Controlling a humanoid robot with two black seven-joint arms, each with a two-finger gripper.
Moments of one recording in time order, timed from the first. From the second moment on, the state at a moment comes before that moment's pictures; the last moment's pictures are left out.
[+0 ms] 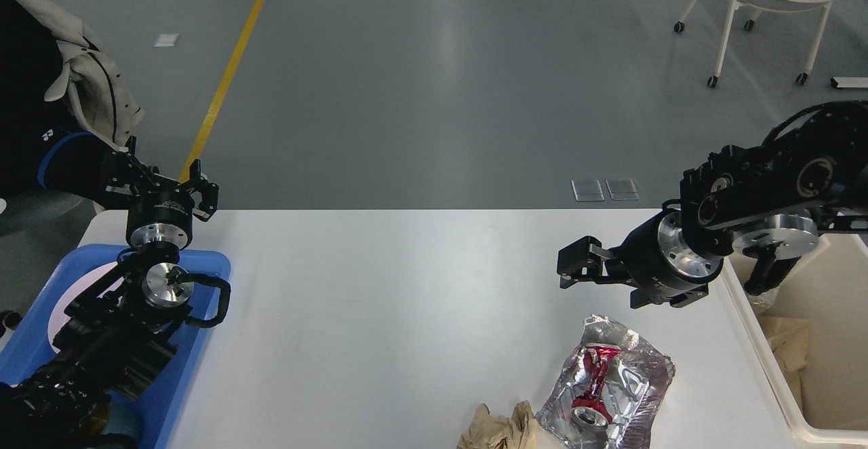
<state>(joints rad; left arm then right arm) -0.66 0.20 -0.94 -0.49 -0.16 -0.19 -0.55 2.09 -0.28 -1.27 1.72 0.12 0.20 0.01</state>
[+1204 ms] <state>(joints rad) -0.66 0.20 -0.94 -0.49 -0.16 -0.19 -0.55 1.25 -0.43 -1.13 1.53 0.18 -0.41 0.08</state>
